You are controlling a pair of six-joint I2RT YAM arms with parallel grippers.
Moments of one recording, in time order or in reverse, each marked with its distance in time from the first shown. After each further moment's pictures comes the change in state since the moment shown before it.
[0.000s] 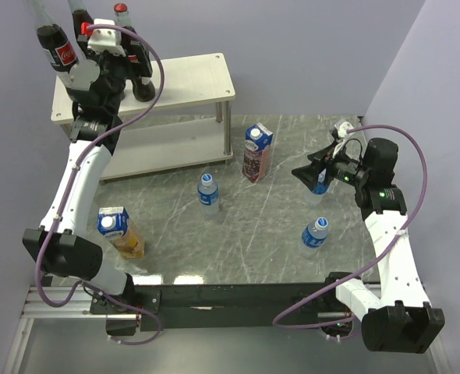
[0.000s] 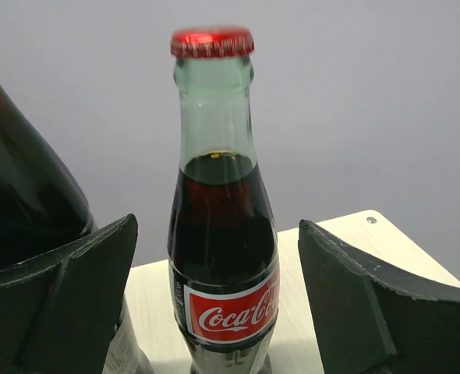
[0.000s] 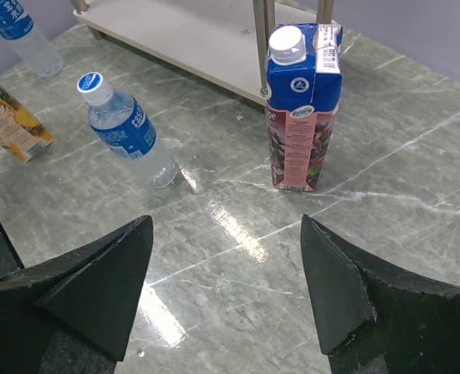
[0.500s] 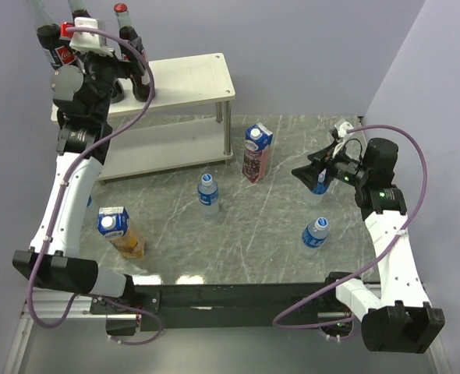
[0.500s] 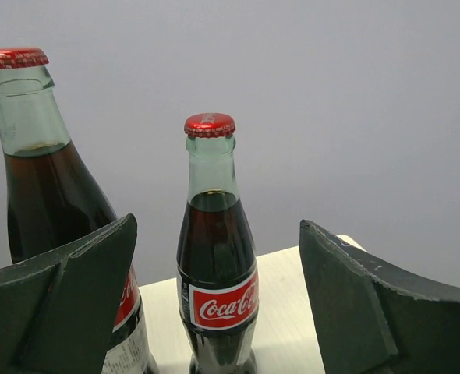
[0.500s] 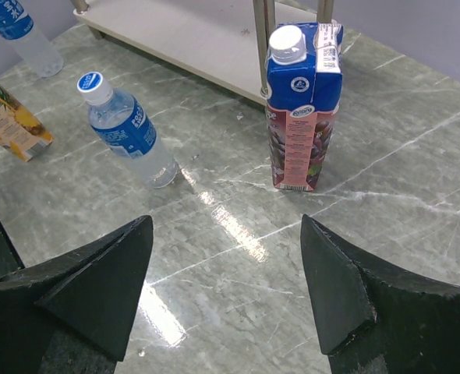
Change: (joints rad) left arm 0.001 -0.103 -0.005 0.000 0.029 -0.016; right arm 0.000 0.000 0.000 -0.001 0.000 0.000
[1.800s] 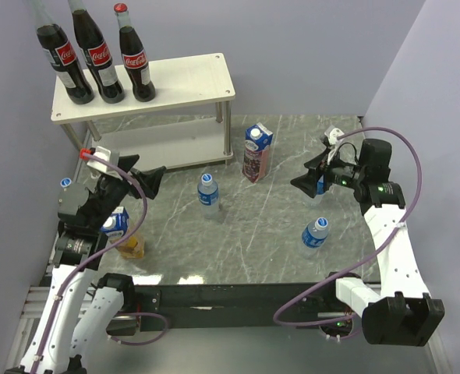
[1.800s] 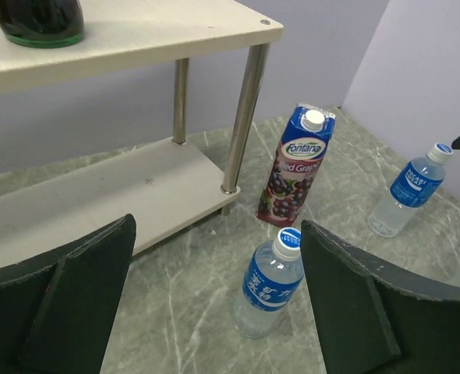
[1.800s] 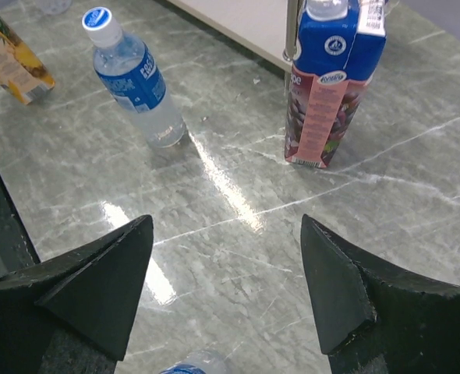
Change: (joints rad) left arm 0.000 -0.797 -0.908 -0.197 0.346 -0.203; right arm 0.000 0.039 0.020 -0.163 -0.059 -0.214
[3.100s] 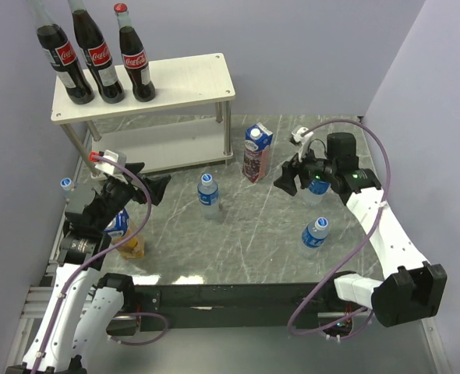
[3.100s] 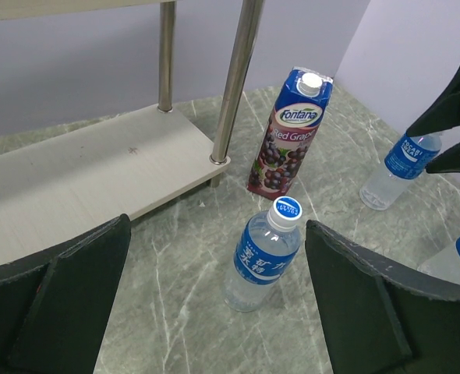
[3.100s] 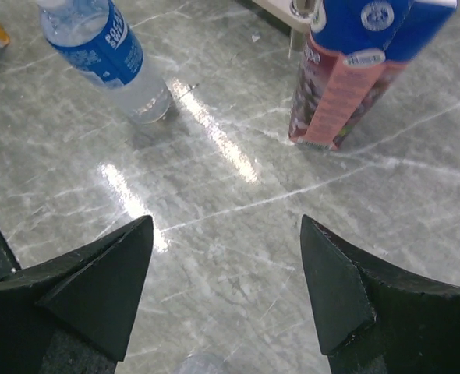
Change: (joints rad) left arm 0.000 -0.015 -0.075 -0.016 0.042 -0.011; right arm 0.233 0.146 0.030 0.004 0.270 0.007
